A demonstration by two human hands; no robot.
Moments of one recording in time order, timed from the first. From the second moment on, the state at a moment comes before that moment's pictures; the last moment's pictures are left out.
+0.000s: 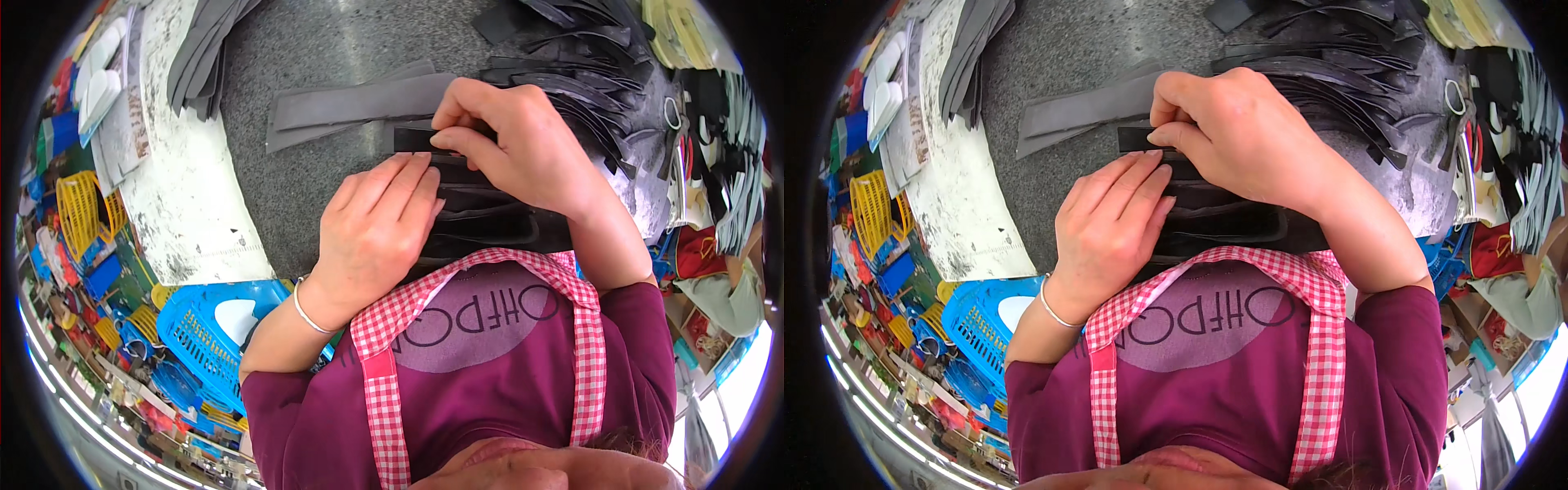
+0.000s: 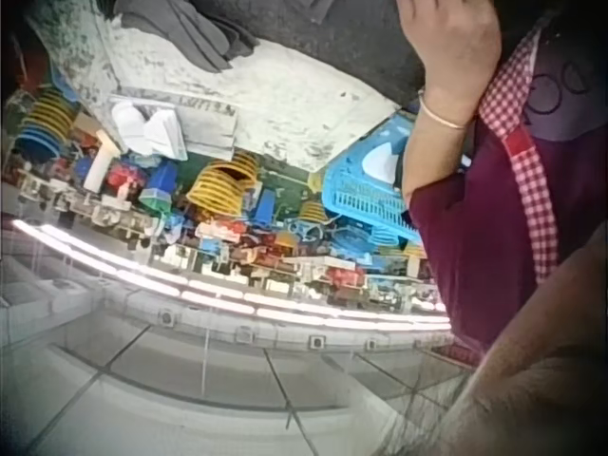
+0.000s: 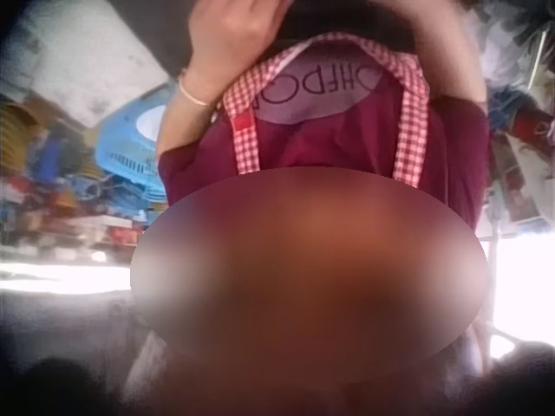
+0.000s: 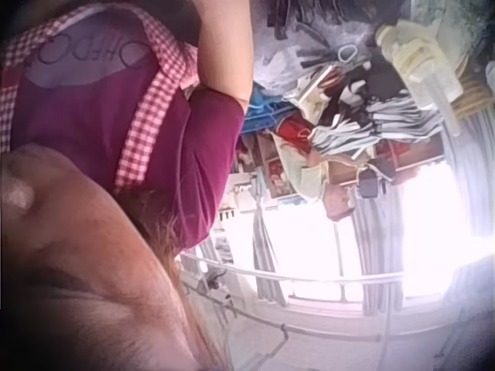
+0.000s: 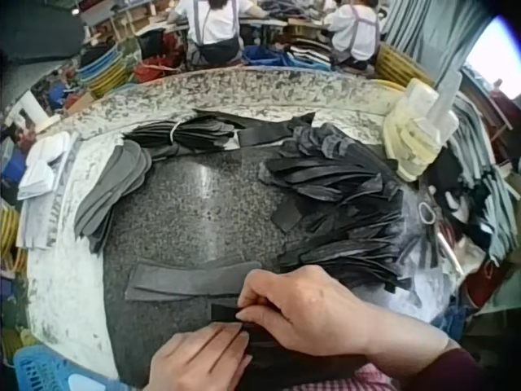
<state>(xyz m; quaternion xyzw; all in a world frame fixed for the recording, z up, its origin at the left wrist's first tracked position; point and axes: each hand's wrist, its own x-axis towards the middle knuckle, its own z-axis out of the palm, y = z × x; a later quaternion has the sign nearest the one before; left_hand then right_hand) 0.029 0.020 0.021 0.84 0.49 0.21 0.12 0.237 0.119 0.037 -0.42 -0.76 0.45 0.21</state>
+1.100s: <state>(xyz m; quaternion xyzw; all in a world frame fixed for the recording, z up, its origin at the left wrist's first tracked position) 0.034 0.052 0.034 0.88 0.46 0.08 0.03 0.298 0.085 0.039 -0.55 -0.75 0.29 0.21</state>
